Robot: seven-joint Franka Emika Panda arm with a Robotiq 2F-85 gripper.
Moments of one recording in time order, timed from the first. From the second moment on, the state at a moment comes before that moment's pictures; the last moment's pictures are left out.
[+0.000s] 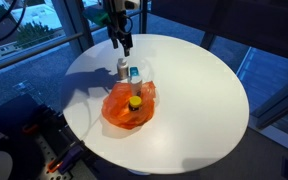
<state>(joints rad) 0.09 0.30 0.01 -2.13 -0.14 2.38 0.41</state>
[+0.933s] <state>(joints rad) 0.15 0.38 -0.05 -2.13 -0.14 2.45 0.41</state>
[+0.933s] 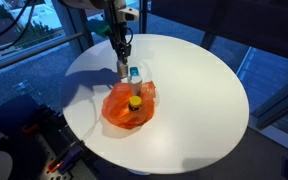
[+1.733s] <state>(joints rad) 0.12 0.18 -0.07 -2.15 -0.14 2.39 0.41</state>
